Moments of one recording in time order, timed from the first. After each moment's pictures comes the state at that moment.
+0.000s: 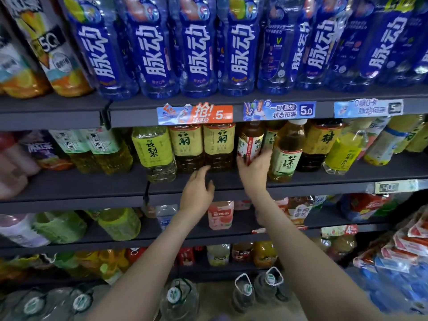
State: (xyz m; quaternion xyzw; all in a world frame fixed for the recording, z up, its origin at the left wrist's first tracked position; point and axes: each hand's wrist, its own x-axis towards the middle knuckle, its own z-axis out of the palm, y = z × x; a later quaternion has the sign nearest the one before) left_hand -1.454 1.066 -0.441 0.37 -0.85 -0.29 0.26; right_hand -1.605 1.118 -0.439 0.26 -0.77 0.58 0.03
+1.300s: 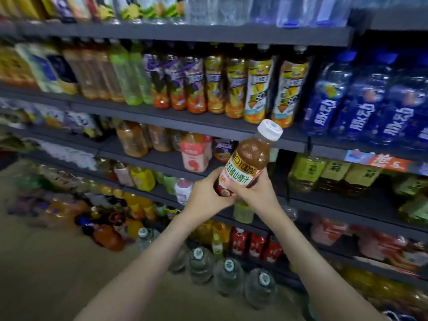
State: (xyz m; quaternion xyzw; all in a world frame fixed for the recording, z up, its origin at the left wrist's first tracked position) left_hand -1.058 1.035 -0.255 0.41 -0.76 -0.38 0.33; right_hand -1.198 1.081 -0.245 0.47 -0.55 0.60 -0.35
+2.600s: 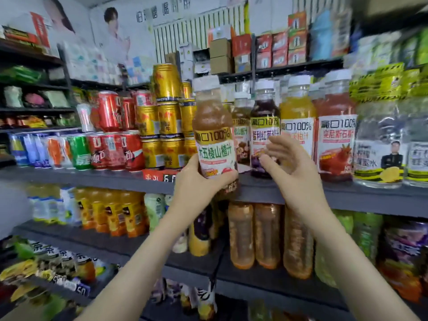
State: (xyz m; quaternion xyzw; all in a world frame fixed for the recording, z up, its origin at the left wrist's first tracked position) left_hand -0.620 0.498 0.007 0.35 -0.73 -0.25 0.53; right_hand -0.789 0.567 0.007 0.59 -0.44 0.68 -0.06
